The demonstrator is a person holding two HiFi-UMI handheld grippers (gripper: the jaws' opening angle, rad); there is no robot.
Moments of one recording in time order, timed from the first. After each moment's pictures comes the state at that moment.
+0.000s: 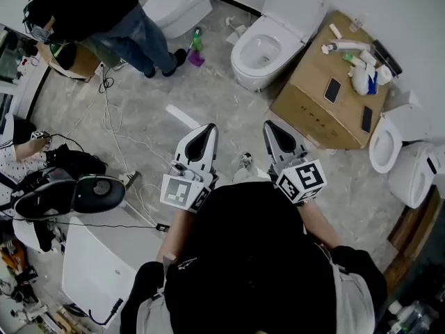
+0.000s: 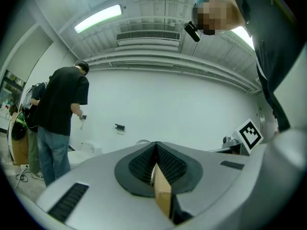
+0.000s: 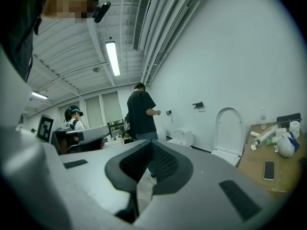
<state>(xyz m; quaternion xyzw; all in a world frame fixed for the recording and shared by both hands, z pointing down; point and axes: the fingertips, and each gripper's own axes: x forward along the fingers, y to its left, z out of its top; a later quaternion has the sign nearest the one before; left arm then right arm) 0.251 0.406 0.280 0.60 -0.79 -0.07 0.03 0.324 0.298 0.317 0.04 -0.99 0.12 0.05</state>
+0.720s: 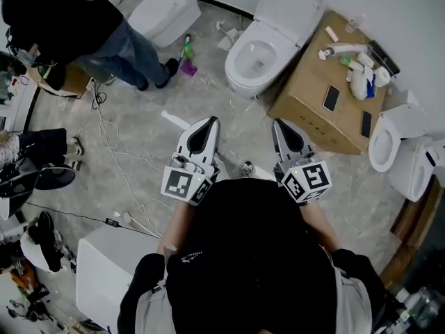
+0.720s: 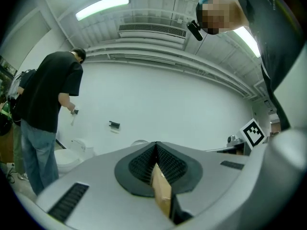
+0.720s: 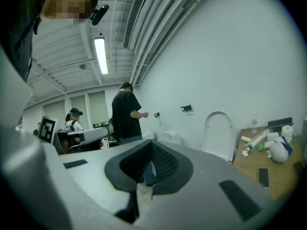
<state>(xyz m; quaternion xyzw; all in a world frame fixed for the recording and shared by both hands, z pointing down) 0.142 0.323 0.273 0.64 -0.76 -0.09 0.05 0.245 0.216 0.304 0.11 -0.98 0.13 0.05</state>
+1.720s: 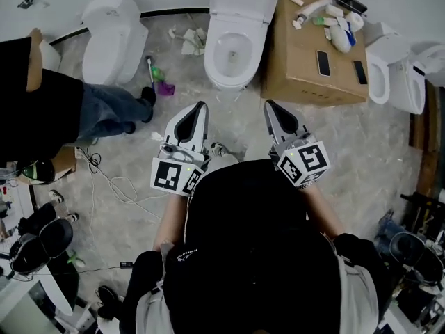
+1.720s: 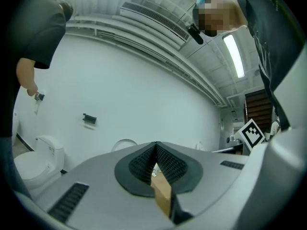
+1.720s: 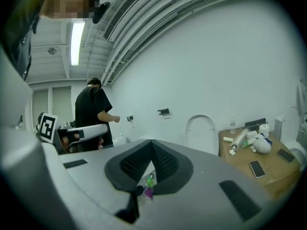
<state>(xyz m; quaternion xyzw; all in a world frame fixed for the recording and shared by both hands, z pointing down) -0.068 0.242 0.271 0.79 -0.61 -0.07 0.08 0.072 0.185 0.303 0.31 -0.94 0.13 0.05</state>
